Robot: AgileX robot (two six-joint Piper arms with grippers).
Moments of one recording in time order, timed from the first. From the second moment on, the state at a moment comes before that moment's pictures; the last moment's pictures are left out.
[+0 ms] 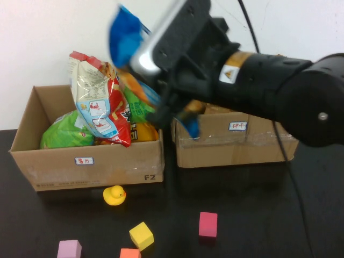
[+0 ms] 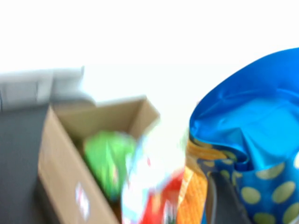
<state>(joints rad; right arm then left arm) 0.80 1.59 -1.34 0.22 0.06 -0.66 -0.04 -0.01 0.02 -0.01 0.38 0.05</state>
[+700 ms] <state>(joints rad) 0.88 2.00 -1.86 1.21 0.20 -1.58 -0.04 -0.01 0.02 -0.01 0.38 0.05</state>
